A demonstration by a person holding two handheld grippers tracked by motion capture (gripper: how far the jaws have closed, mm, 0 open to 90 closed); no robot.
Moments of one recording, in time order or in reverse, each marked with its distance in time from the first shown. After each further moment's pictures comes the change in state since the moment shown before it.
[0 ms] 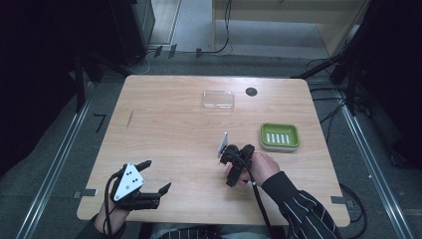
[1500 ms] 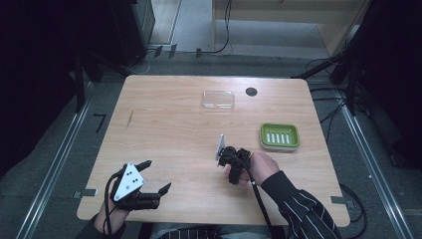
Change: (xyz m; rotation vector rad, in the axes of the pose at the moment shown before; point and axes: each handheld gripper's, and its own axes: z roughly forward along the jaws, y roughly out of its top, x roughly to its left) left arm 0.000 0.000 0.000 0.000 0.000 0.002; right arm 0.004 0.003 0.000 0.042 0.011 -0.072
